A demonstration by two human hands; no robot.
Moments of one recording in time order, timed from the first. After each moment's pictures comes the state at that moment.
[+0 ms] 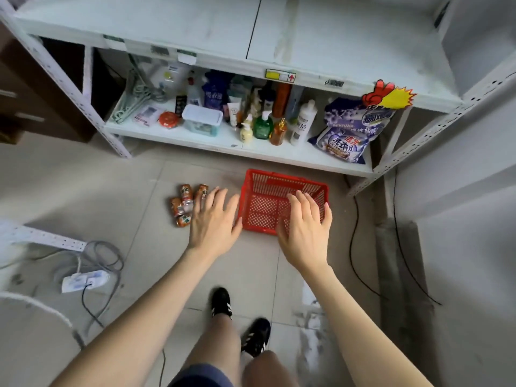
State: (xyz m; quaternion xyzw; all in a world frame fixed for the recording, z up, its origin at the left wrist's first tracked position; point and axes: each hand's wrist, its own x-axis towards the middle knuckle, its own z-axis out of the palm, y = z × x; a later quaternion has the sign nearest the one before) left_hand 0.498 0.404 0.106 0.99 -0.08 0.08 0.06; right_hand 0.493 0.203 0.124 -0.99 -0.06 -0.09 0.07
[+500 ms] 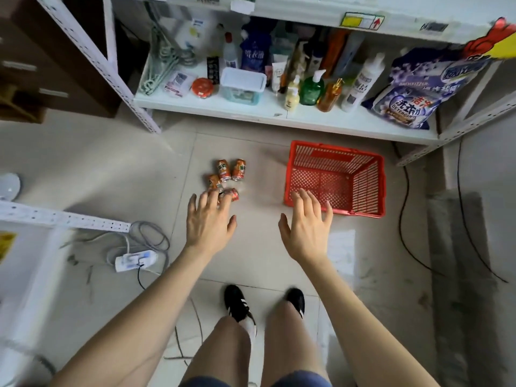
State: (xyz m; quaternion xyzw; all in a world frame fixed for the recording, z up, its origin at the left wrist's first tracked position) left_hand 0.501 0.597 0.026 1.00 -0.04 -0.05 0.04; right_hand 0.499 0.385 0.032 -0.99 -0.03 -0.02 0.11
